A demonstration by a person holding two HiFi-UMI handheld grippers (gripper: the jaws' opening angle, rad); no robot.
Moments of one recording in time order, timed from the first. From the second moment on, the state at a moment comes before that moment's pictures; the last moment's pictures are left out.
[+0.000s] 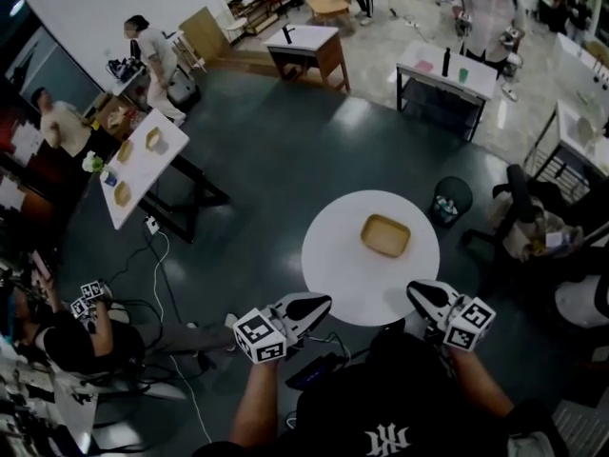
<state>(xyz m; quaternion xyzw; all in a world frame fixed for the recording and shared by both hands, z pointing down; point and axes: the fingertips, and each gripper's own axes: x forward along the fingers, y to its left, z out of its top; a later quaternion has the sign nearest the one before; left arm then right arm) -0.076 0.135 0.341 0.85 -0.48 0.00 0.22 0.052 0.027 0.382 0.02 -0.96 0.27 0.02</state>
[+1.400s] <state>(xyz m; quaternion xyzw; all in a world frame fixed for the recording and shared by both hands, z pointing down) -0.122 -0.043 0.423 0.86 -0.40 0.13 0.29 0.057 -0.115 0.475 0.16 -0.93 0.33 0.03</state>
